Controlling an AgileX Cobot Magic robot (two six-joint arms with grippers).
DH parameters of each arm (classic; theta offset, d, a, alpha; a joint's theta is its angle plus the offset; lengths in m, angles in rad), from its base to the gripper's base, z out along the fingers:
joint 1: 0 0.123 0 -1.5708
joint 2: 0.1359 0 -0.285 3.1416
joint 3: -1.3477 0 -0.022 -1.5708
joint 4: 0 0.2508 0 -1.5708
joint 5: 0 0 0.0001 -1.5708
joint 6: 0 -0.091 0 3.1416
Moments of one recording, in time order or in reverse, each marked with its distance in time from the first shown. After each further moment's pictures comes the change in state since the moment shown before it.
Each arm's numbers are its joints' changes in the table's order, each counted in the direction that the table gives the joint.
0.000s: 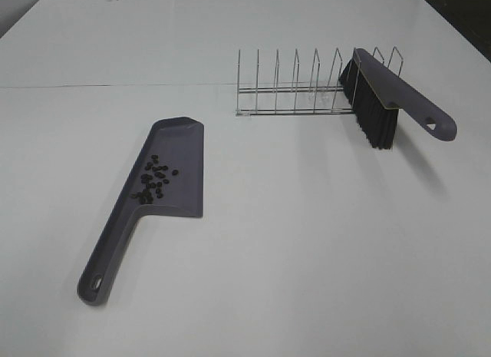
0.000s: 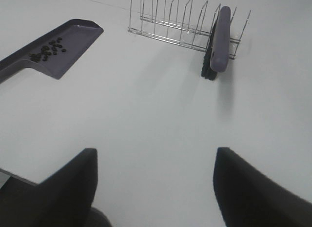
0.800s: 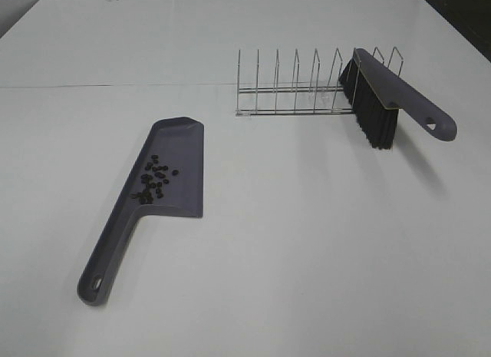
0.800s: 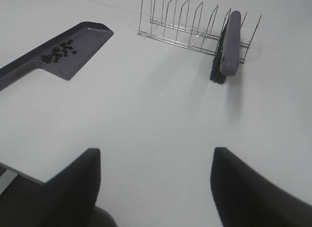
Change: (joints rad) left arm 0.000 0.000 -0.001 -0.010 0.000 -0.025; right arm 0.000 -0.001 0.000 0.029 0.000 0.021
